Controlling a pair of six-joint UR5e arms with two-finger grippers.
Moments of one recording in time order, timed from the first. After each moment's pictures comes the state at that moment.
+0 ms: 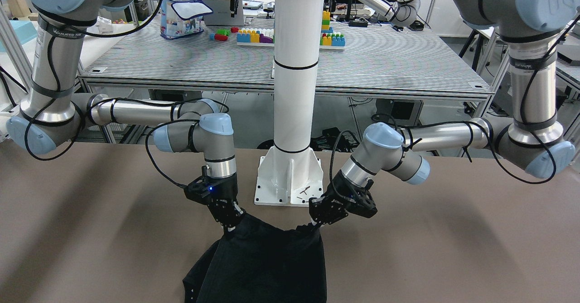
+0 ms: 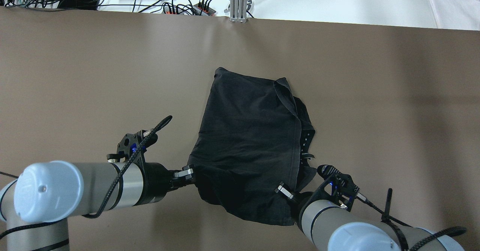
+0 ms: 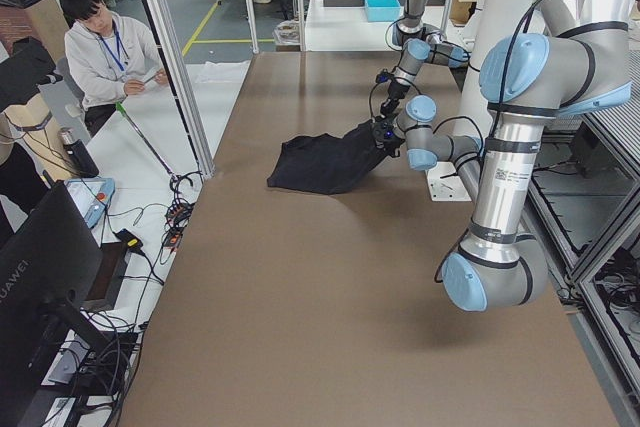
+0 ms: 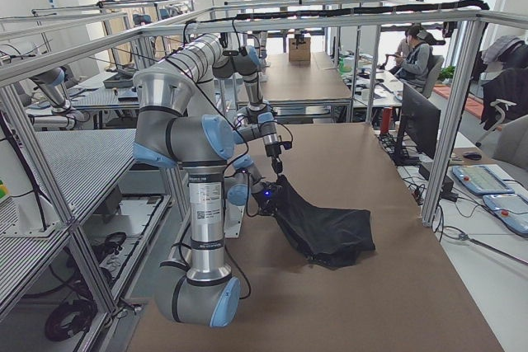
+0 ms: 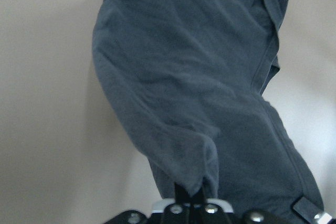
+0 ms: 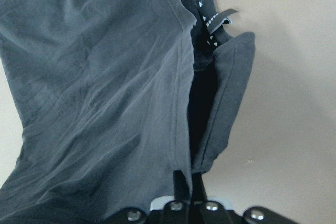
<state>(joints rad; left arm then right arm) -0.37 -1.93 -2.14 -1.99 -1.65 -1.74 0.21 -1.28 2.30 -1.63 1.32 2.05</state>
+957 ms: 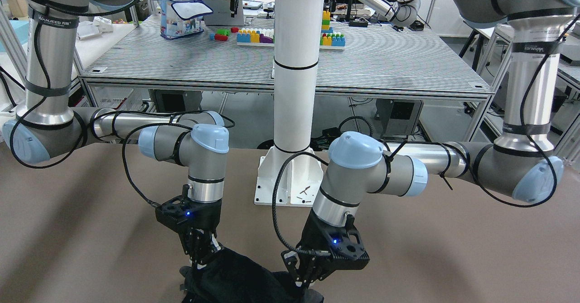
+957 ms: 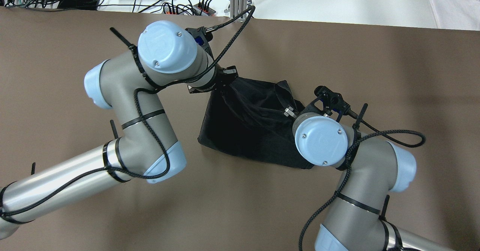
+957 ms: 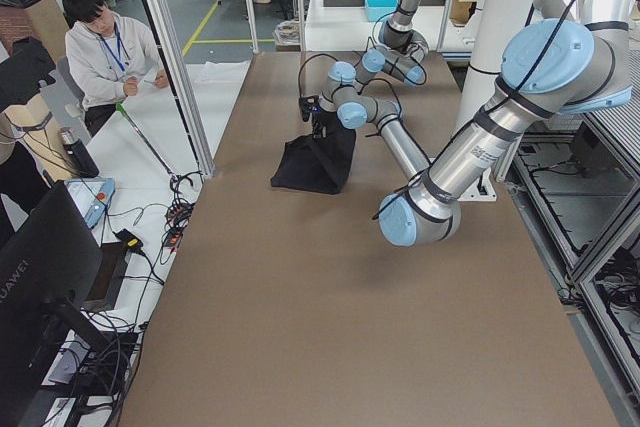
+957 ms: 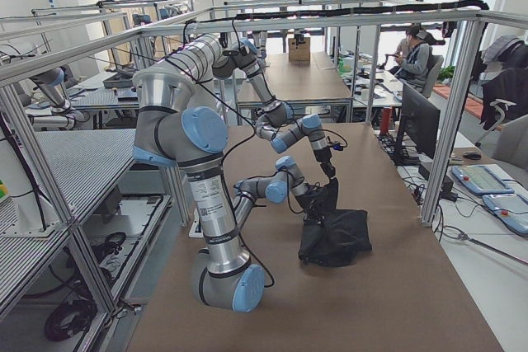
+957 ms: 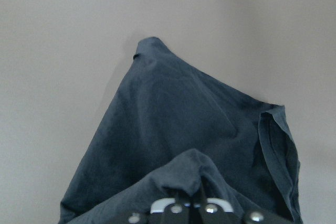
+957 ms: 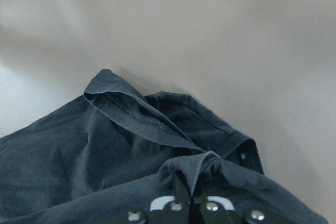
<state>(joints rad) -0.69 -2.44 -1.63 -1.69 -1.78 -1.50 0.53 -1.06 1.97 -1.70 1.37 1.86</state>
